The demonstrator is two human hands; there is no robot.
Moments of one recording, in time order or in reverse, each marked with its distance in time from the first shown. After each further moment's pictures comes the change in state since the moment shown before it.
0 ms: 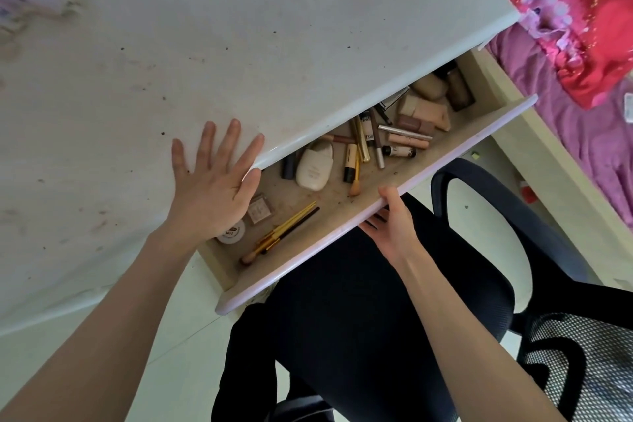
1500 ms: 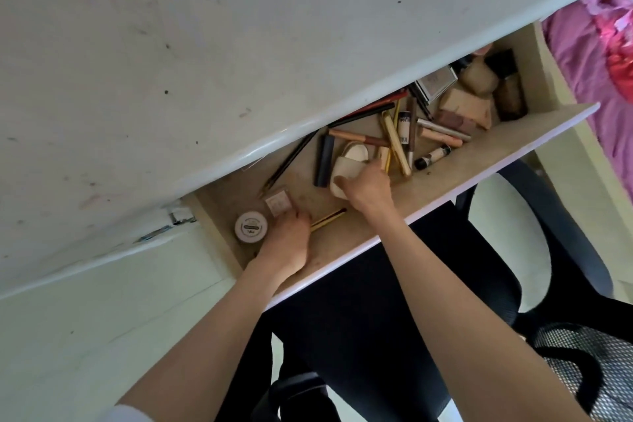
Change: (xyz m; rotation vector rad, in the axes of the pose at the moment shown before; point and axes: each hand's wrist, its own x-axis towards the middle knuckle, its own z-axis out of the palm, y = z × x) left_hand -0.028 0.068 0.098 -0.345 -0.536 -0.074; right_hand 0.027 0.014 0.079 -1.358 0.146 -0.199
